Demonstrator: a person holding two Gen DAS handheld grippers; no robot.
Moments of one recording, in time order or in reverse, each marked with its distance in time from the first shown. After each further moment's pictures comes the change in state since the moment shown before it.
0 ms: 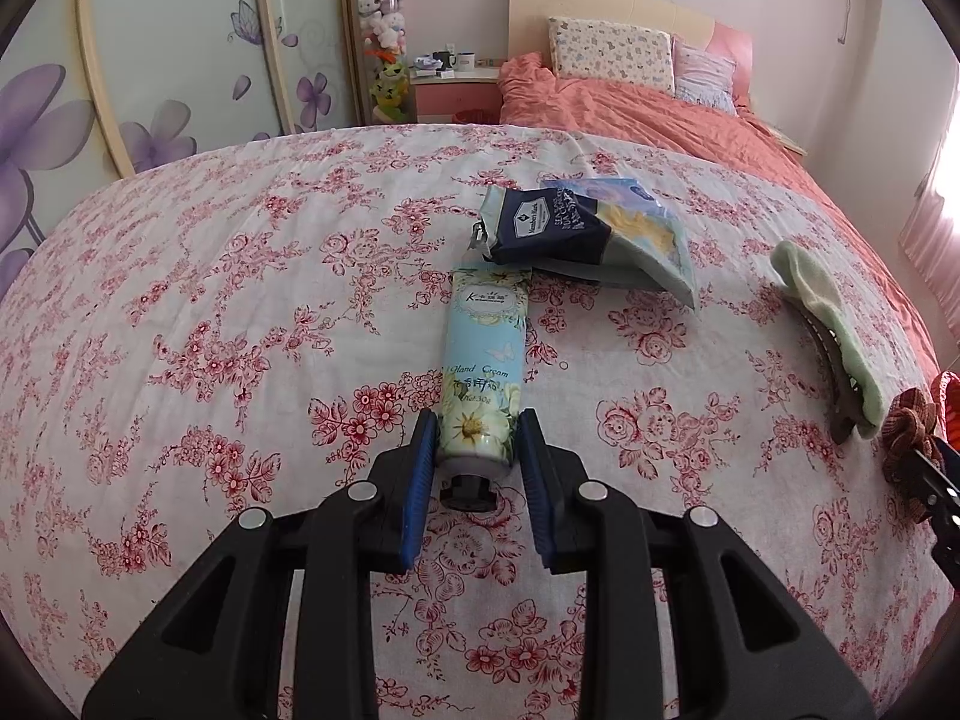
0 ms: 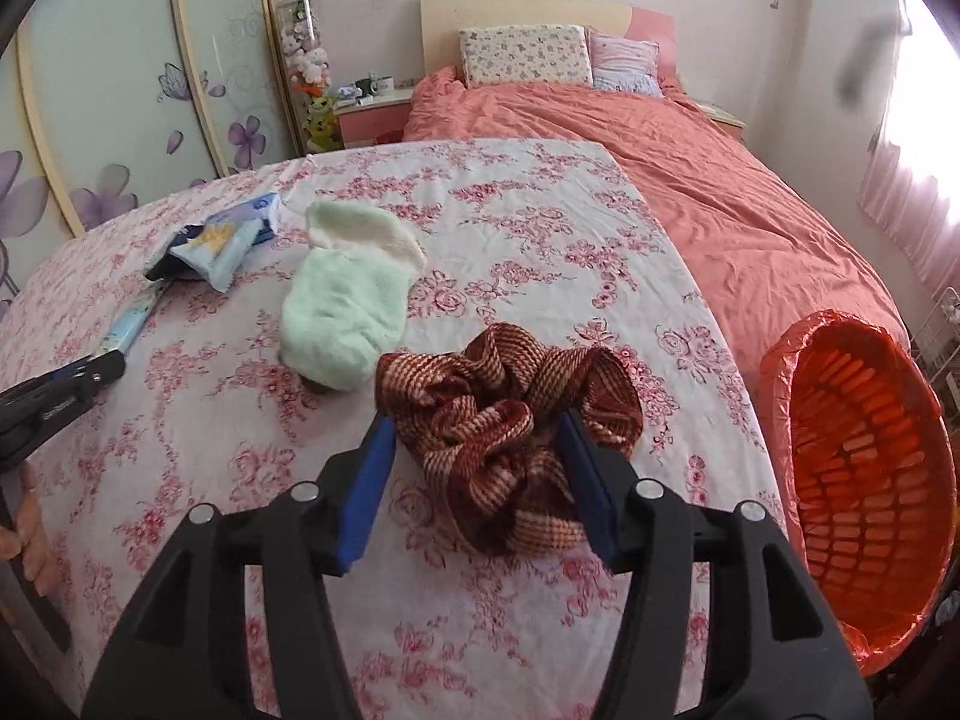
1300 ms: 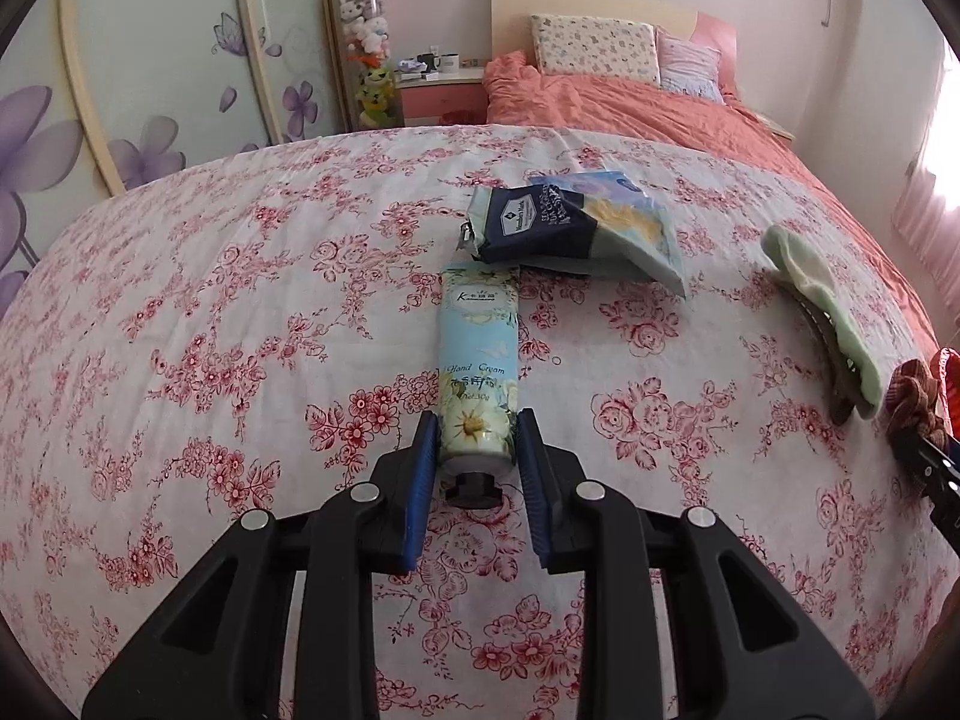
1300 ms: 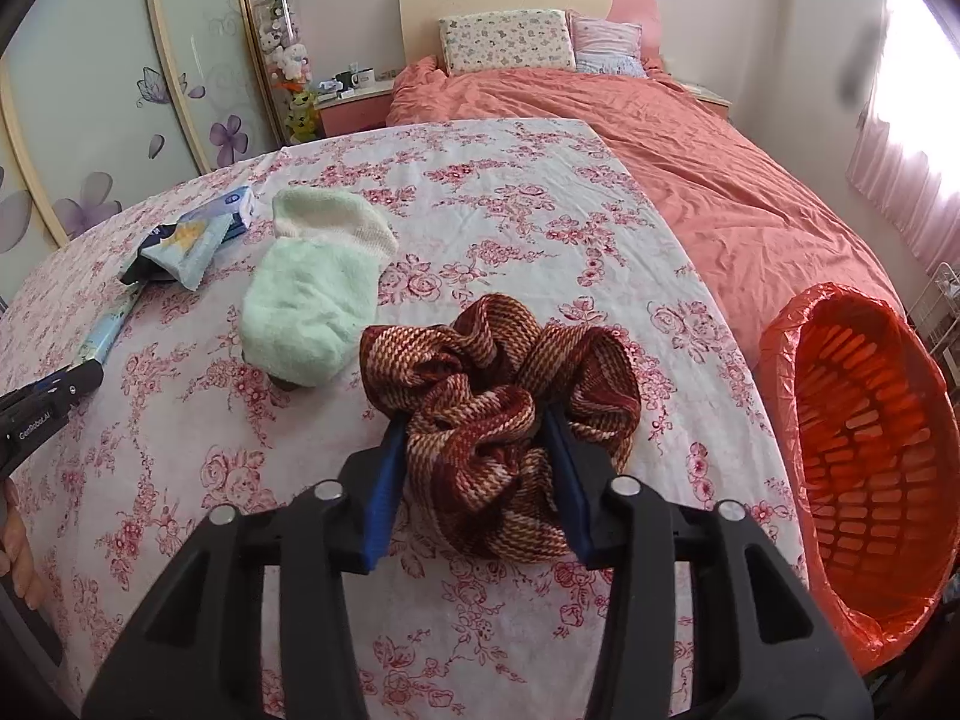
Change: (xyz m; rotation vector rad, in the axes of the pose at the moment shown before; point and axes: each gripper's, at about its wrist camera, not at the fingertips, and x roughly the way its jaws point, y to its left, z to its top) left arm 0.000 -0.002 0.000 0.047 -0.001 -0.006; right arm 0.004 -0.006 -0.003 0.039 0.003 -0.001
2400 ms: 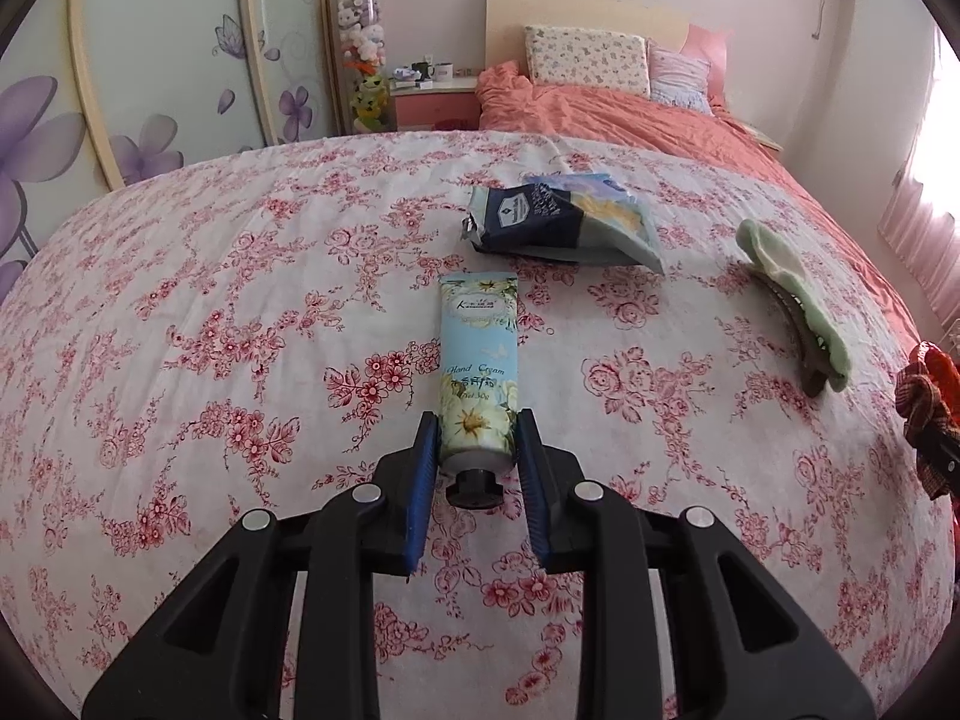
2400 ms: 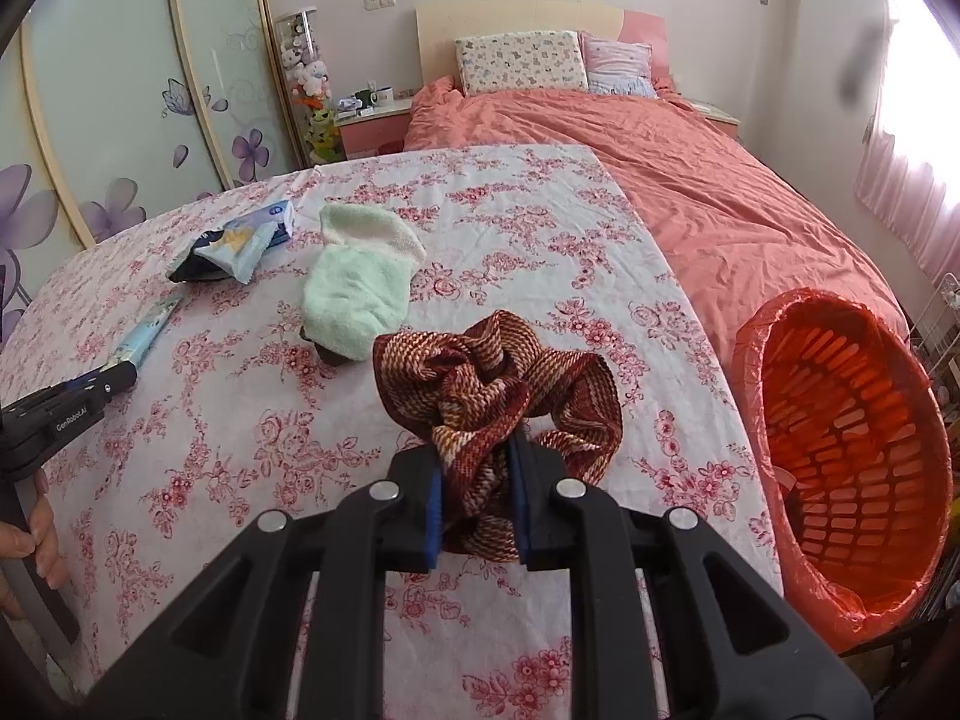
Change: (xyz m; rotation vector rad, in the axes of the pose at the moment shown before) left arm -0.020 0.005 -0.017 -0.007 -0.034 -0.033; right arm -0.048 -0.004 -0.014 -0.023 -0.055 0.041
